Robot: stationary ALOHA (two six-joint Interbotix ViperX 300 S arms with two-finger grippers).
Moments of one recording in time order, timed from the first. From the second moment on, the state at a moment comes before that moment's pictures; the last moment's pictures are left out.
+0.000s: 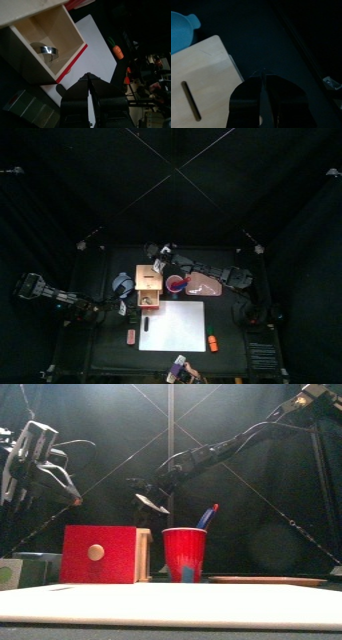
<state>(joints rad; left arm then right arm) -0.20 -0.52 1.23 -1.10 -0.33 -0.10 -0.49 0.53 -0.27 -0.09 0.48 0.03</state>
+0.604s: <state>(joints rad) -0.23 -0.35 1.20 -1.19 -0.33 -0.14 -0.49 0.54 -0.27 -0.09 0.54 0.02</state>
